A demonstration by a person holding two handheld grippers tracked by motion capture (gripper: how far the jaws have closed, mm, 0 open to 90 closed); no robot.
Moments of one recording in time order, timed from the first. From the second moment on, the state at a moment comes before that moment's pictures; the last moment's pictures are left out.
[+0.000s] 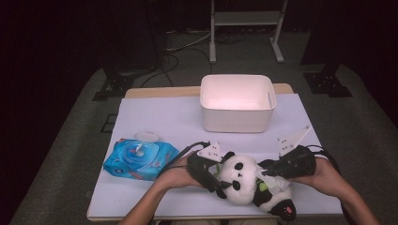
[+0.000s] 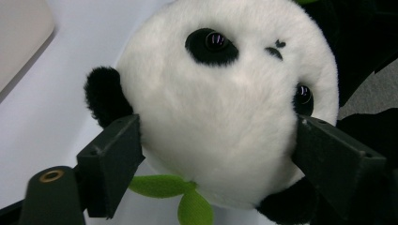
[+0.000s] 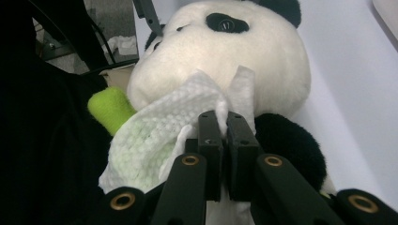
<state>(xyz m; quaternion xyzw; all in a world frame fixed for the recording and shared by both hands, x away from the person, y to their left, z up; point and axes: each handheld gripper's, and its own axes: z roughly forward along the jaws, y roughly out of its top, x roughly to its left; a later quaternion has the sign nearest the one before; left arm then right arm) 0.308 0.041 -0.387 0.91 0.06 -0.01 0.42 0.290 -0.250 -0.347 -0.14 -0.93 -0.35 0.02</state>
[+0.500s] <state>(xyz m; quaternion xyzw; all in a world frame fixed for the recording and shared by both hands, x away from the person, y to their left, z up) 0.299 0.030 -0.393 0.91 0.05 -0.03 0.42 0.286 -0.257 -0.350 -0.15 -0.92 -0.36 0.03</state>
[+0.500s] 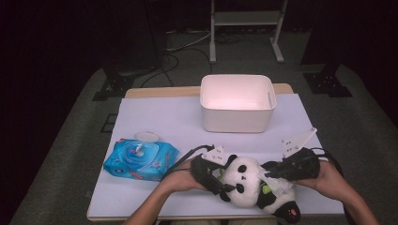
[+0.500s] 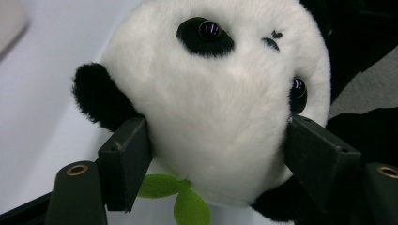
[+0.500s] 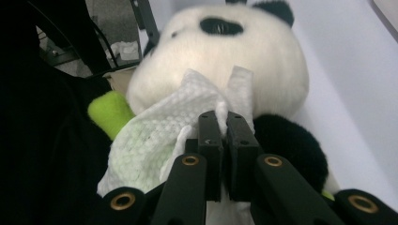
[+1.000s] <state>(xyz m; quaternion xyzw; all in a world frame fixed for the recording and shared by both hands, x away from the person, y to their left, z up) 0.299 0.028 -0.401 0.91 0.05 -0.03 0.41 0.284 -0.246 -0.350 -0.14 -0.93 -0.33 0.01</state>
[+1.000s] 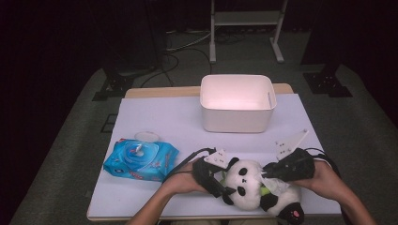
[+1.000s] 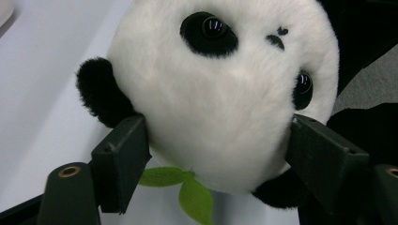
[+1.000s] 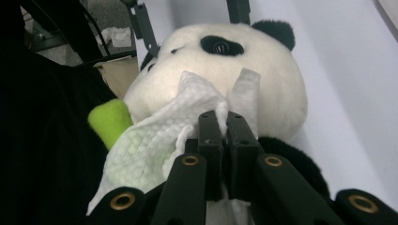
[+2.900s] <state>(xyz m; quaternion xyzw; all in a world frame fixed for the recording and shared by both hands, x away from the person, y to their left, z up) 0.299 0.064 -0.405 0.90 0.08 -0.01 0.43 0.321 -0.182 -0.330 -0.11 -0.95 -0.29 0.02</state>
